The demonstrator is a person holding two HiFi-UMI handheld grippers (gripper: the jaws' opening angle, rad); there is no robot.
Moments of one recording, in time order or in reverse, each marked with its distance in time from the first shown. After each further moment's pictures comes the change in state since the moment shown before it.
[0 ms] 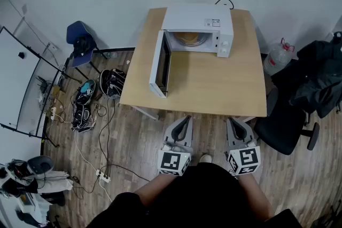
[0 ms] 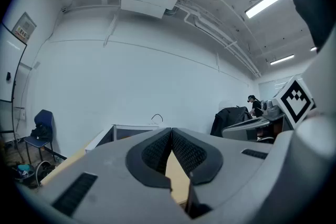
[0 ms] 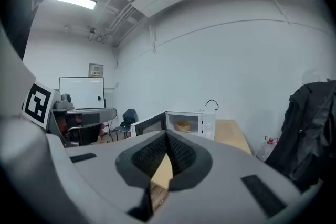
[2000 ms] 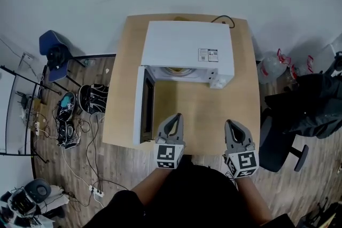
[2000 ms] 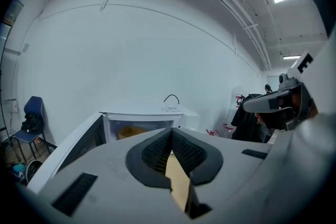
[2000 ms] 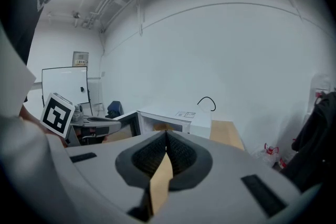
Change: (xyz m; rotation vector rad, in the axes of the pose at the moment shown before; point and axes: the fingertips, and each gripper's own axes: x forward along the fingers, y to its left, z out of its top) left arm 0.275 0.136 -0.059 -0.069 0.210 -0.009; right arm 0.220 -0.145 0.056 -0.034 0.132 -0.073
